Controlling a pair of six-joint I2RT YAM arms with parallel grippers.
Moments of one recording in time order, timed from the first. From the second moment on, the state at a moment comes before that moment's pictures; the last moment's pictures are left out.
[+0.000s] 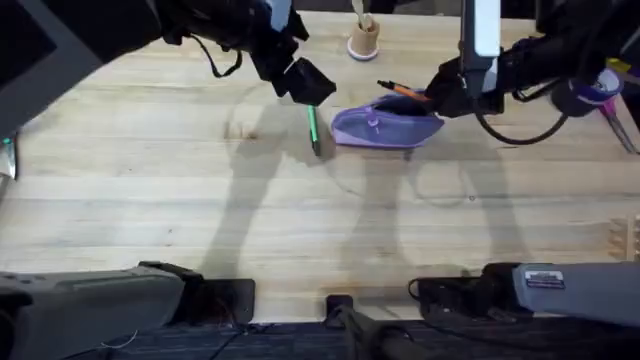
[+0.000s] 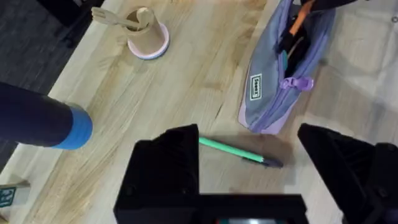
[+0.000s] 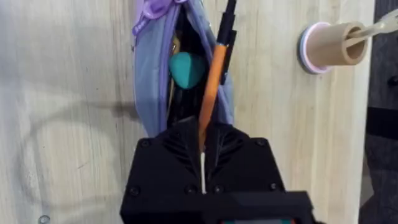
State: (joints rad) left arm -0.26 1.49 1.26 -0.65 0.58 0.70; right arm -0.05 1.52 1.18 -0.87 -0.49 -1.61
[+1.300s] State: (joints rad) left arm -0.26 1.49 1.26 -0.65 0.58 0.70; right arm 0.04 1.70 1.18 -0.82 -0.48 -1.69
